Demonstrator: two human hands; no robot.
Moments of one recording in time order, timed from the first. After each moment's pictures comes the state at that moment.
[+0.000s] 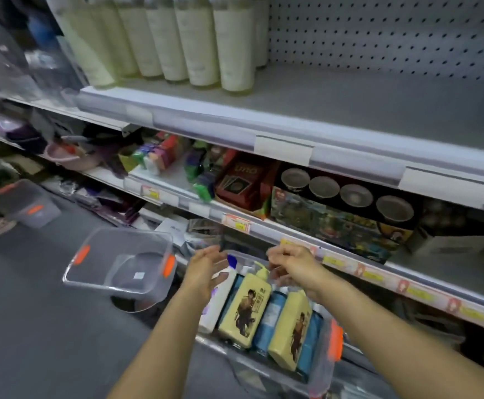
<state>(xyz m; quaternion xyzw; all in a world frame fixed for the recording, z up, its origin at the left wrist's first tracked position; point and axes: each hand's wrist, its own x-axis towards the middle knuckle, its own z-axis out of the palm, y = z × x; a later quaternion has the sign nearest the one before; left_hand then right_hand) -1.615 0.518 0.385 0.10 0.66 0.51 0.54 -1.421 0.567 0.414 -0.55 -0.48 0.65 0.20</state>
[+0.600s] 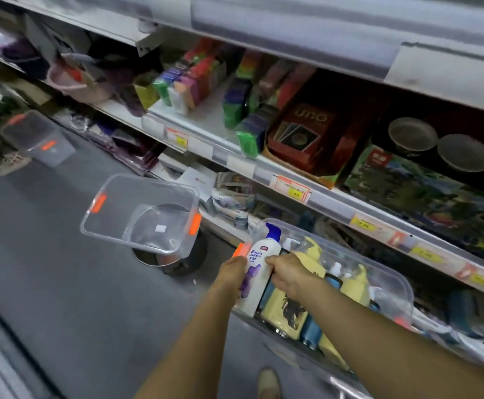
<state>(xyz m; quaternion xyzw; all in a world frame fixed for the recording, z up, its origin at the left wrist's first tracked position) -1.682 0.526 0.249 0.00 0.75 0.35 0.57 -1.573 0.578 0.238 -0.65 -0.29 0.69 0.10</state>
